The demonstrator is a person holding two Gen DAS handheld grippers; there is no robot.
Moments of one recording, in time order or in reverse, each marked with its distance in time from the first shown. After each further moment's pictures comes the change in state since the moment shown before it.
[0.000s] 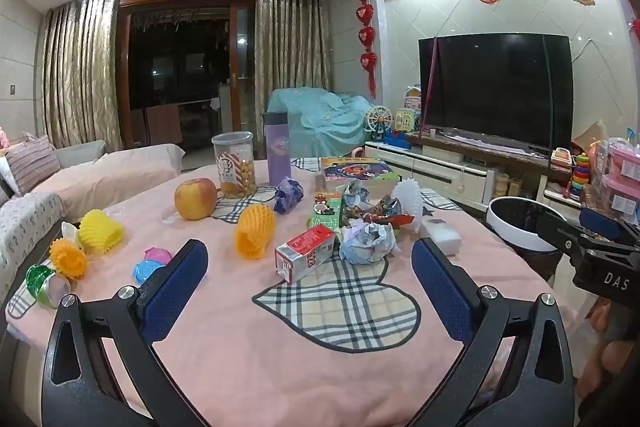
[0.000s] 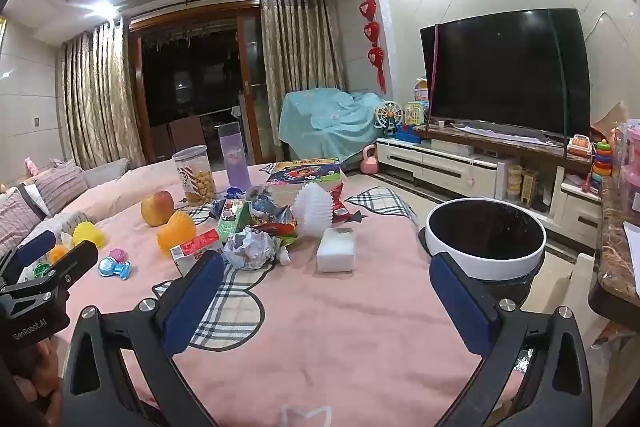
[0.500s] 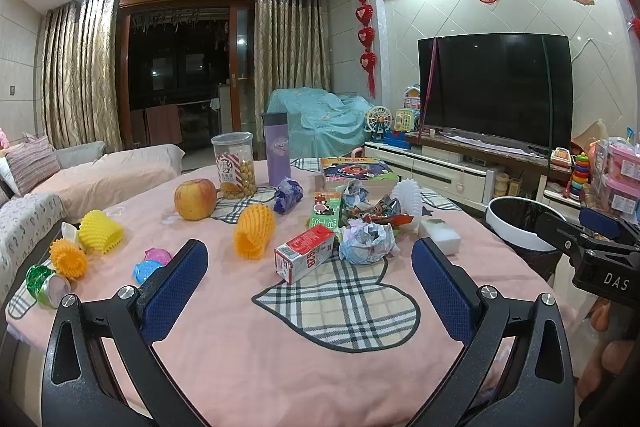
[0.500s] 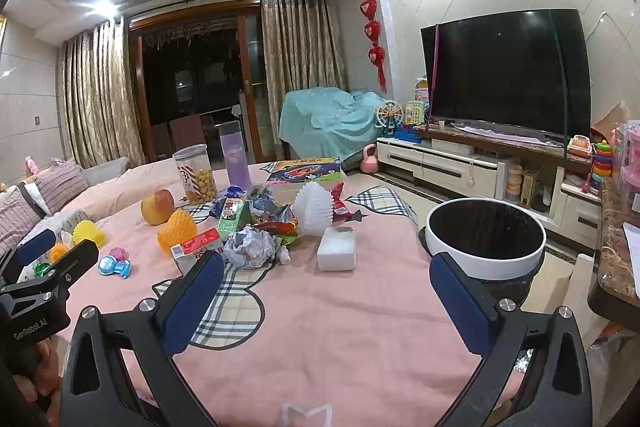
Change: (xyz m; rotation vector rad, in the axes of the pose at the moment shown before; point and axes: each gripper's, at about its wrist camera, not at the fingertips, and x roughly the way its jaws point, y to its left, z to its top) left arm -0.001 -0.001 0.000 0.002 -0.001 0.001; right arm 0.001 -0.003 0.002 0.003 0.004 0.006
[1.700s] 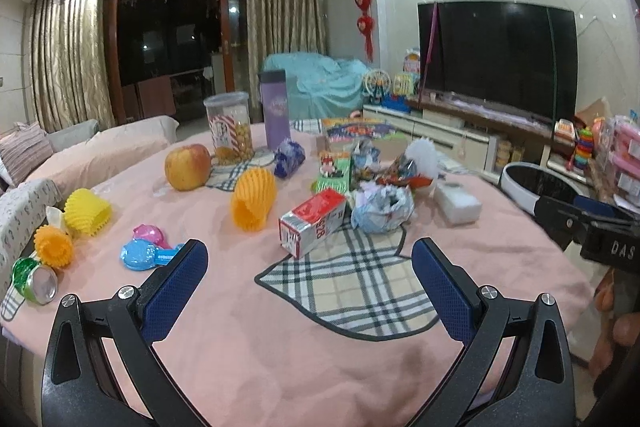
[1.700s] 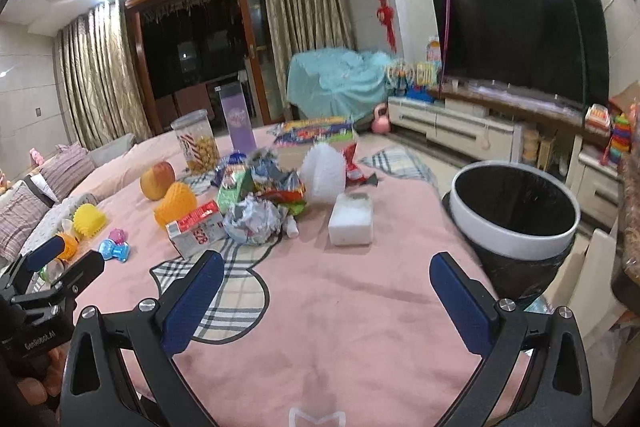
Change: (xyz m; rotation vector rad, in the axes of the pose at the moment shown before) left arm 0.052 0.013 -0.015 0.031 0.152 -0.015; right arm 0.059 0.001 -0.006 0.005 0.189 0.038
